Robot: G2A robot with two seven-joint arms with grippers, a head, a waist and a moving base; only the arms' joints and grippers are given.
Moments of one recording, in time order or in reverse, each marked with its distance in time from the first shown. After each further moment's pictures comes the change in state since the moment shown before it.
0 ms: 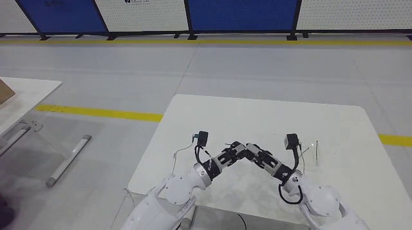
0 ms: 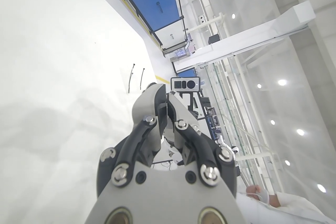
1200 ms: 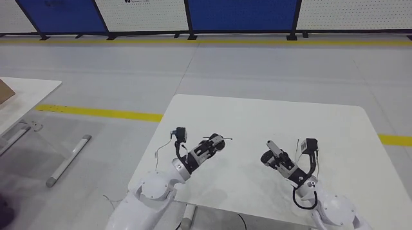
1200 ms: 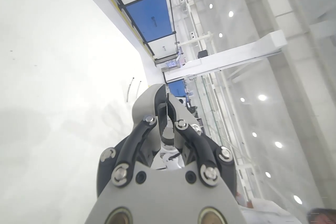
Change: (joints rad) left arm 0.100 0.037 -0.230 -0.034 -0.218 -0.094 -0.145; right arm -0.110 0.017 0.134 -0.040 0.046 -0.062 0.002
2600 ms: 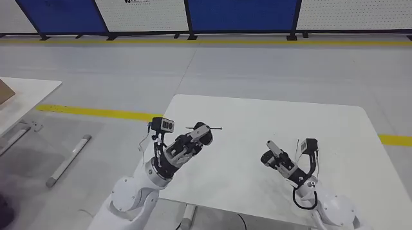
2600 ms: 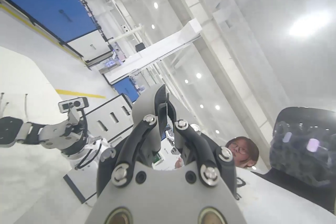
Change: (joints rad) left arm 0.164 -0.028 -0.185 -0.318 -0.144 -0.120 -0.189; right arm 0.000 0.000 0.000 0.000 0.000 0.000 0.000
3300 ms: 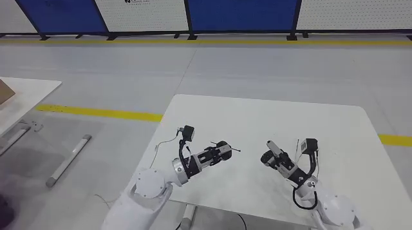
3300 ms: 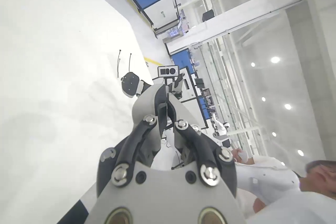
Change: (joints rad) left arm -0.149 0.007 0.147 0.228 0.296 0.192 -0.032; right arm 0.000 0.000 0.000 0.000 0.000 0.000 0.000
